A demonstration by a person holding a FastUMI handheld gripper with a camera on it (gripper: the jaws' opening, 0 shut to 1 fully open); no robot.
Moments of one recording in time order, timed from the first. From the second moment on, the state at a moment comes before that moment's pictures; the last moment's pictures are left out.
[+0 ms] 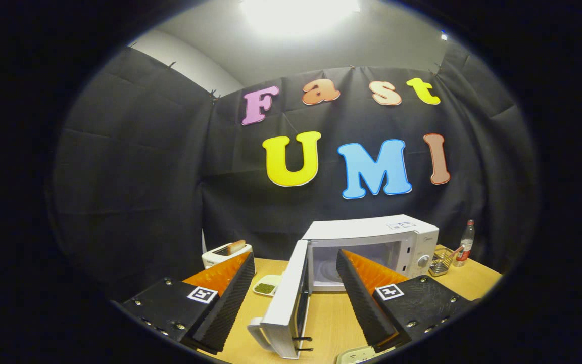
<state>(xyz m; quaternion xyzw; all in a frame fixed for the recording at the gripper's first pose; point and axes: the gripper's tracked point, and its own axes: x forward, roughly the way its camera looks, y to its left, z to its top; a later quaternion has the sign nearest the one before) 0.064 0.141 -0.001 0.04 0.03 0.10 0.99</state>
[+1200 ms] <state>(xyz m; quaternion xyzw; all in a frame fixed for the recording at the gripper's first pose) 0.027 0.250 -0.166 -0.01 0.18 0.22 0.96</state>
